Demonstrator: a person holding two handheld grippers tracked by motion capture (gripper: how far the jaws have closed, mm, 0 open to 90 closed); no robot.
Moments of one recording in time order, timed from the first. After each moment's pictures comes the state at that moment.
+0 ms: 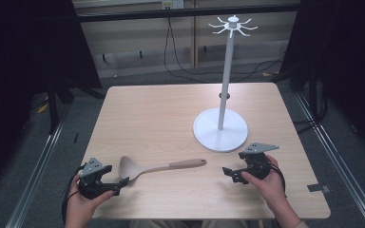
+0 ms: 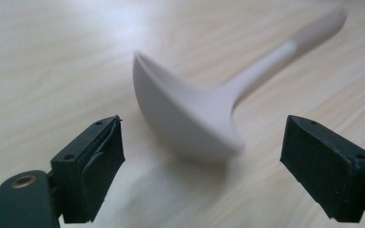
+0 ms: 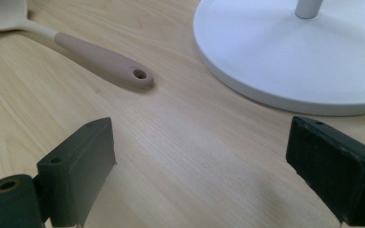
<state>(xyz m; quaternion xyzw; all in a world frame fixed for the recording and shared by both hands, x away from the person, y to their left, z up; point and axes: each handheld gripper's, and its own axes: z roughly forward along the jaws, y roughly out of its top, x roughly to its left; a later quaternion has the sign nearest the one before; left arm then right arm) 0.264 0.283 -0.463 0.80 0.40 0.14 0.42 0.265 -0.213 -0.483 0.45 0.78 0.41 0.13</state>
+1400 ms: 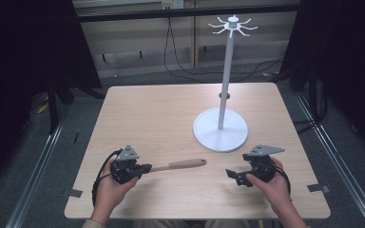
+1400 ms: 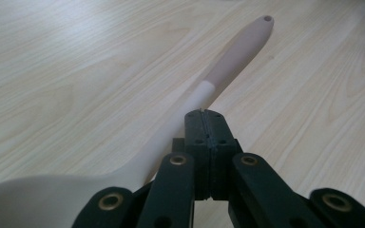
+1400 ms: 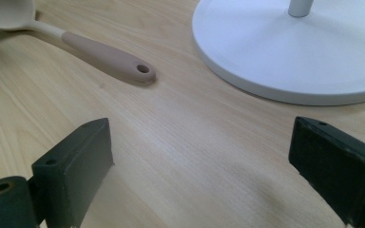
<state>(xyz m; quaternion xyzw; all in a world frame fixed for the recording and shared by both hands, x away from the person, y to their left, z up) 0.292 0.196 -0.452 0.87 0.32 0.08 0.37 0.255 -0.221 -0.480 0.45 0.78 0.42 0.13</state>
